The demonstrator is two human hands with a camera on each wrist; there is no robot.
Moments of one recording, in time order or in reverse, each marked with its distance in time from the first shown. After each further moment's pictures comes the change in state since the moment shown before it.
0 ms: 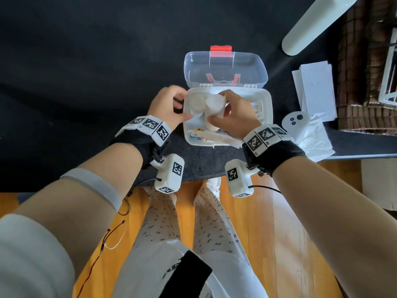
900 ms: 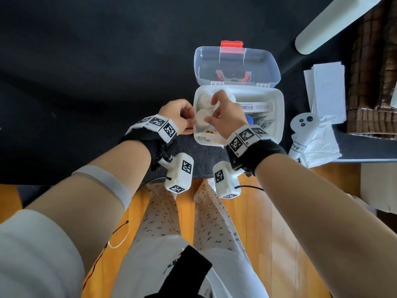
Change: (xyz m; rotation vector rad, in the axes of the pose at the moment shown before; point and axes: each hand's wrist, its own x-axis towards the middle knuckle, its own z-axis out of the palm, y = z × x) left_hand 0.002 -0.026 0.005 -0.241 -0.167 -0.227; right_hand 0.018 -0.009 0.043 -0.116 -0.095 0.148
